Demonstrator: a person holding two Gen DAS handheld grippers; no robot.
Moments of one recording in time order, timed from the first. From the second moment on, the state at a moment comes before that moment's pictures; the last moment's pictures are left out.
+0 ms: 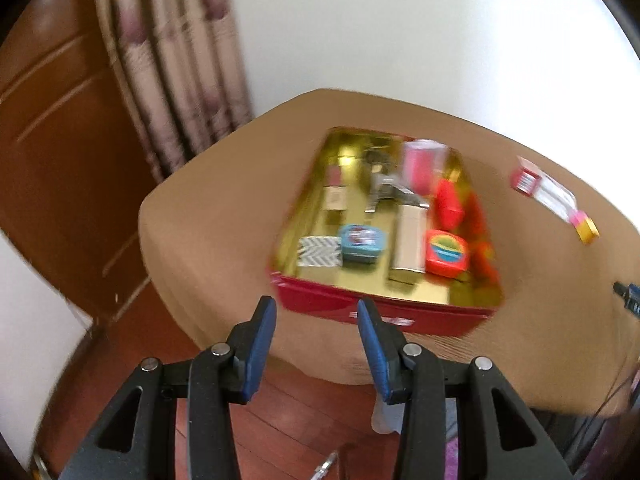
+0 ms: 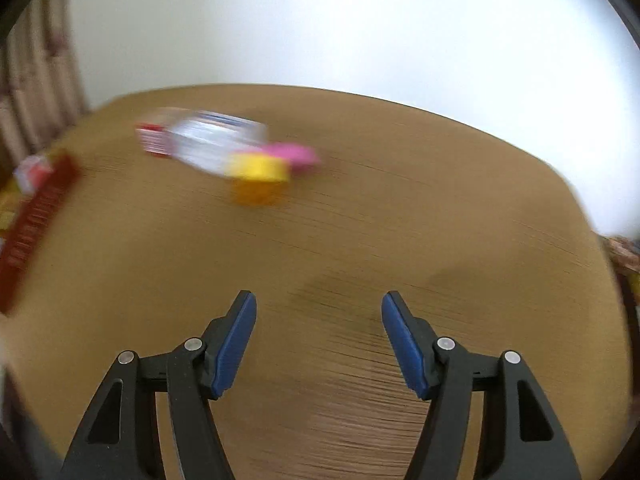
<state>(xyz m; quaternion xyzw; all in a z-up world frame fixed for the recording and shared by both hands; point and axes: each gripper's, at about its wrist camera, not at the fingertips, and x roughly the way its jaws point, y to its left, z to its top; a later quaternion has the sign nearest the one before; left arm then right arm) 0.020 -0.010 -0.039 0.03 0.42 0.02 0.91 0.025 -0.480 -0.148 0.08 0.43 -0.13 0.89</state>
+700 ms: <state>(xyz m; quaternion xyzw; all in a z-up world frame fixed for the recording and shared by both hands) 0.006 -0.149 -0.070 0.12 0.46 -0.08 0.88 0.109 -0.471 -0.139 0.17 0.40 0.00 0.90</state>
